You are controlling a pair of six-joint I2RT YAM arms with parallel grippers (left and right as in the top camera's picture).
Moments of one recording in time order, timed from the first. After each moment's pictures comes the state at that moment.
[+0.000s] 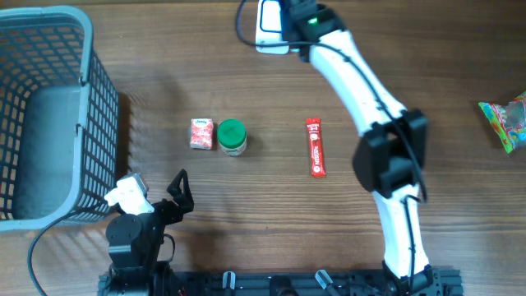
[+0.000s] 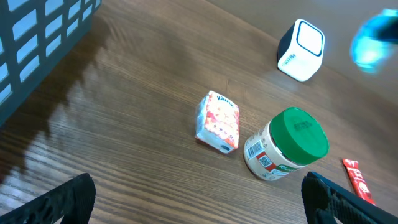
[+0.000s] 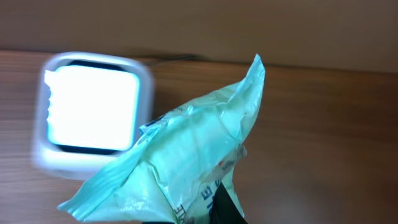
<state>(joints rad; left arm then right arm) 0.06 0.04 0.15 -0.54 0.09 -0.43 0.41 2.34 2.27 -0.80 0.50 0.21</state>
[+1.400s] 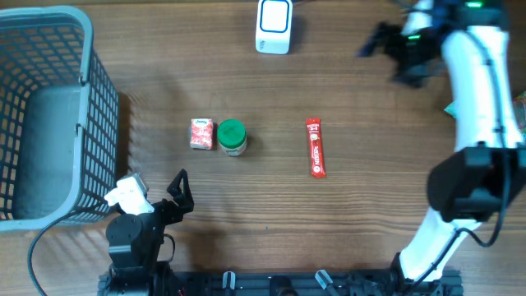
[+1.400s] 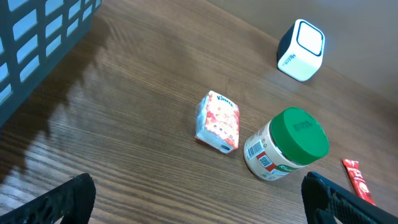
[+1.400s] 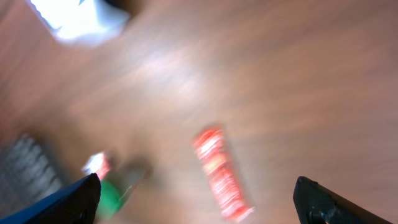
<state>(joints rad) 0.06 0.04 0.15 -0.54 0.09 -0.43 0.03 2.02 2.01 -1.35 -0.44 0.46</state>
